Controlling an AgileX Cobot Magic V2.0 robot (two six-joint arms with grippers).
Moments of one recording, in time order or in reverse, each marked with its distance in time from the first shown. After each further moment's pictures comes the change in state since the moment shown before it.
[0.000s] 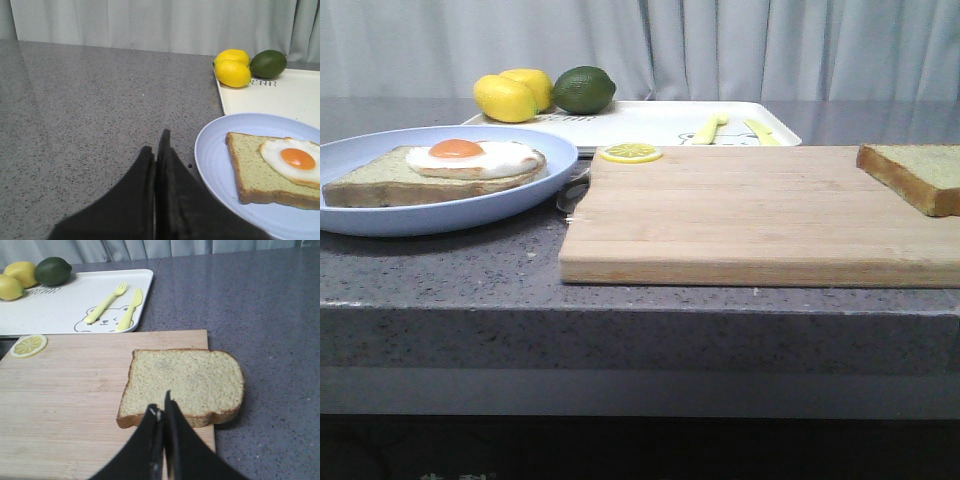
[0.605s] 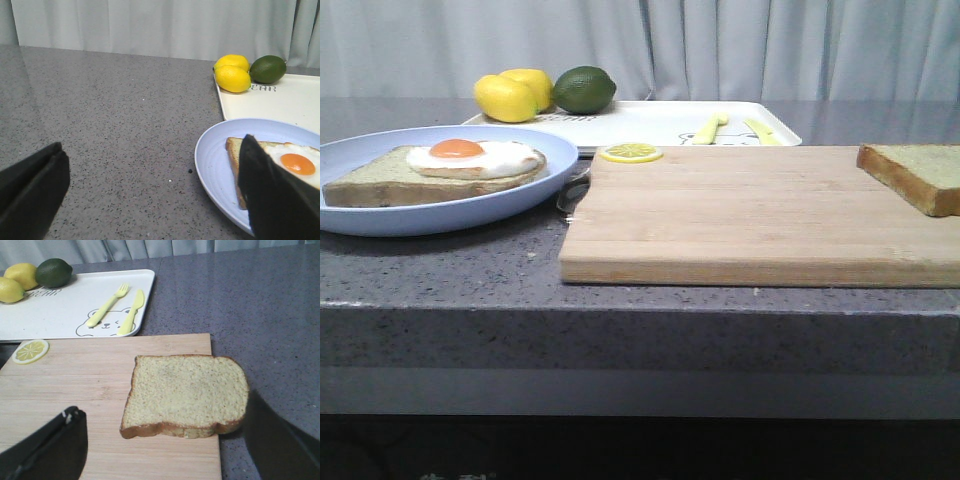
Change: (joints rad) left arm 0.000 0.000 0.000 0.000 -0.016 0.000; right arm -0.002 0.104 -0.074 0.014 0.008 0.000
